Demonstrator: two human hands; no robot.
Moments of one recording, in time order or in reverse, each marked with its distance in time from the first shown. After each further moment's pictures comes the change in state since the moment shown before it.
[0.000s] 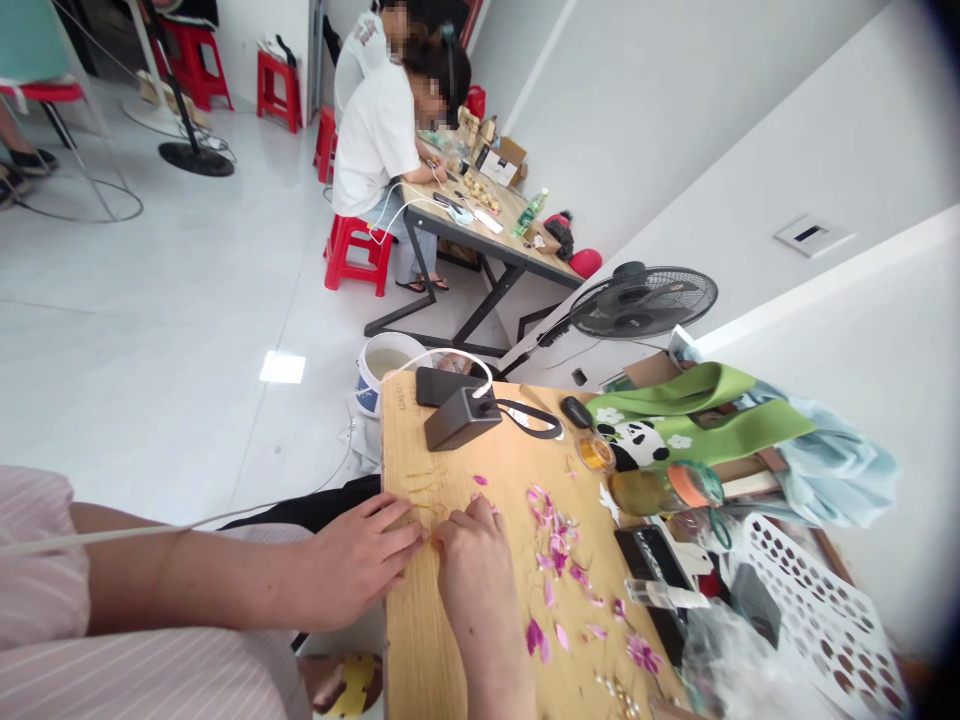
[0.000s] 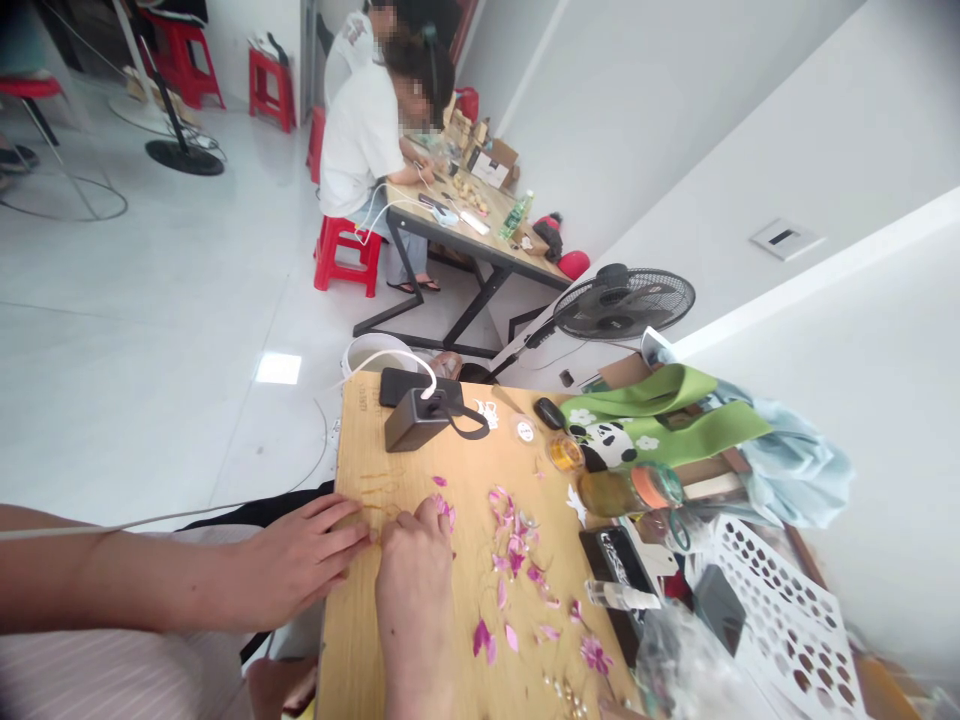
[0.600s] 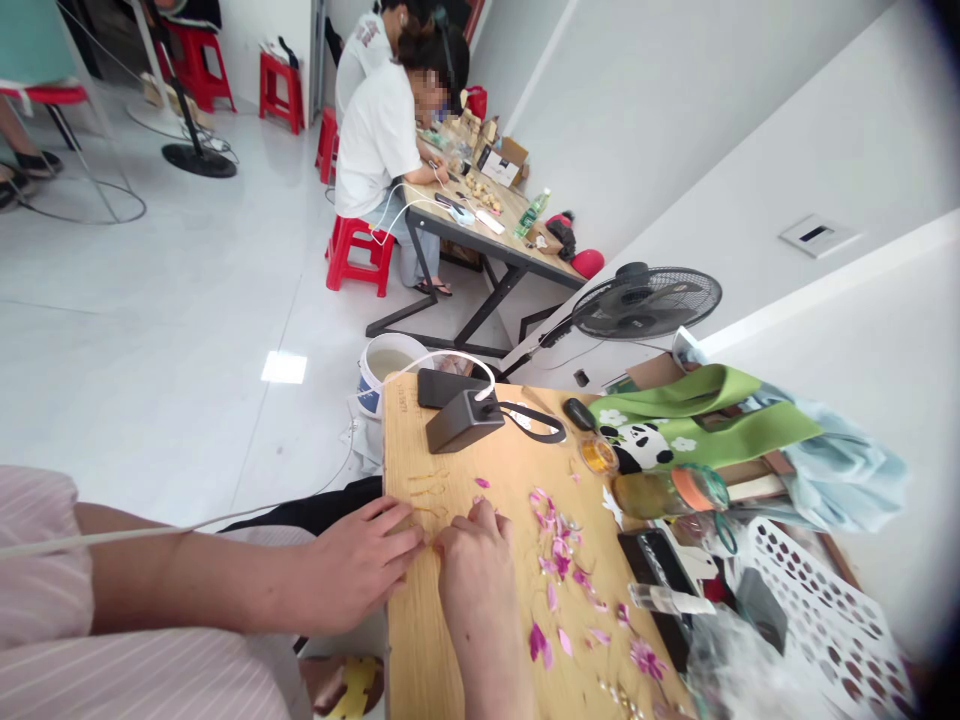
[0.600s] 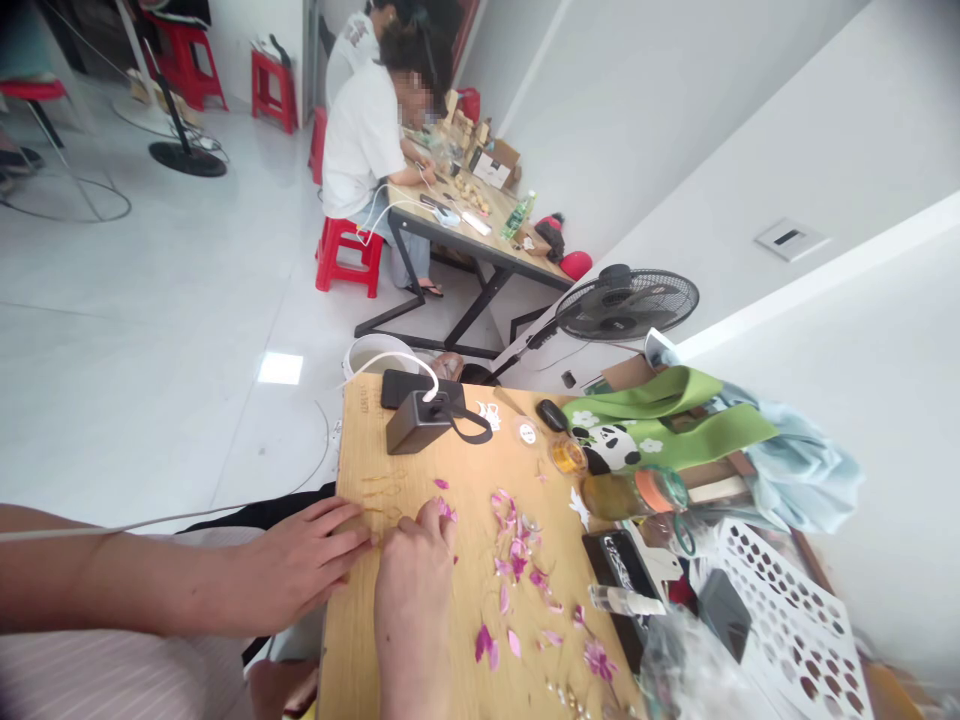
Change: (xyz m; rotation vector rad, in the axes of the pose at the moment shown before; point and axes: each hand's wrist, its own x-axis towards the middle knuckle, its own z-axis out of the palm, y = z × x) left_hand 0.002 -0.001 -0.005 -0.004 -0.054 0.013; right_hand 0.001 -0.008 -0.007 -0.030 -0.065 0.041
